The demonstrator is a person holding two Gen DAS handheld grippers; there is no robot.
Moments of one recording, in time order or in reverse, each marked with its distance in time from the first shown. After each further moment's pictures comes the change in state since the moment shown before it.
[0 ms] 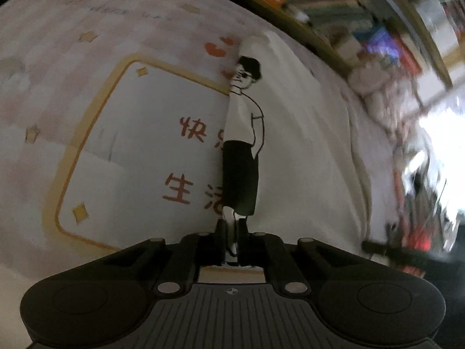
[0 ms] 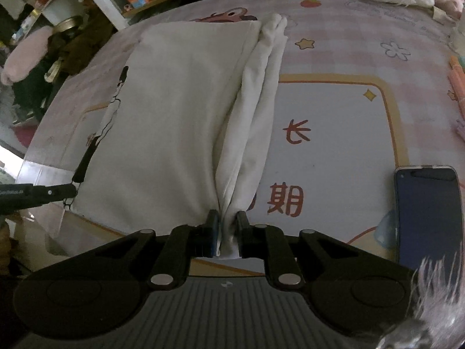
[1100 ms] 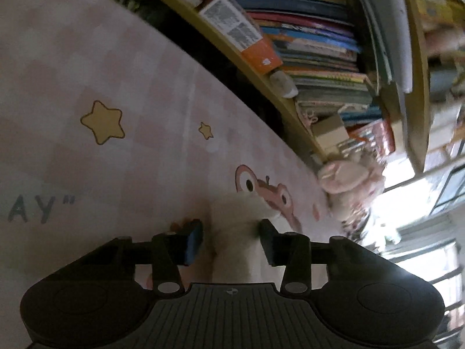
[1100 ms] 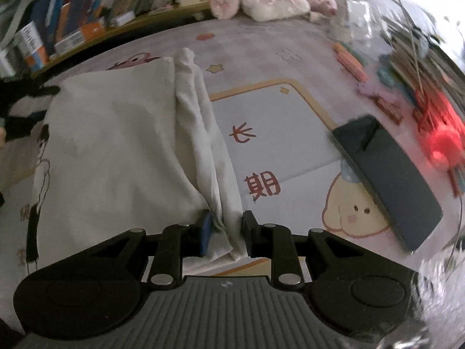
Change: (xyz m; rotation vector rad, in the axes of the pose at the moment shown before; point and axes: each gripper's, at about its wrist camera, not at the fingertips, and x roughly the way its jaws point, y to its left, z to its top) left arm 0.141 0.044 0.249 -0.137 -0.032 -0.408; right arm 0.010 0.064 -0.026 0.343 -0.247 -0.458
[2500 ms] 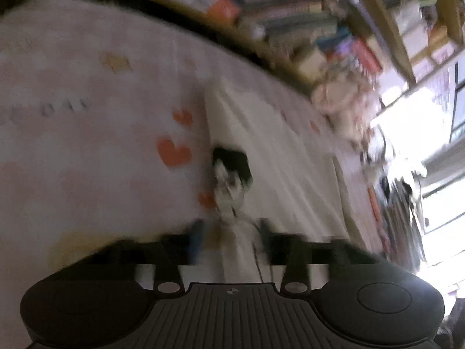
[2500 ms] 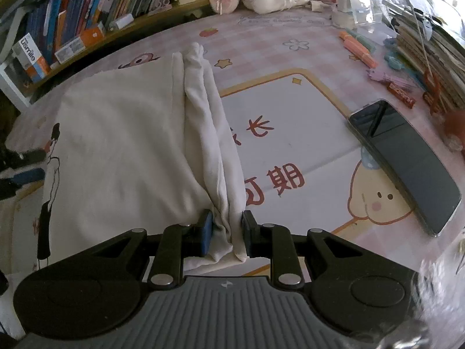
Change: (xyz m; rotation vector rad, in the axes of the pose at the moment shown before) left arm -0.062 -0.027 -0.095 0.271 0.152 0.144; right arm 0.003 0.016 0.001 0.054 0.014 0.031
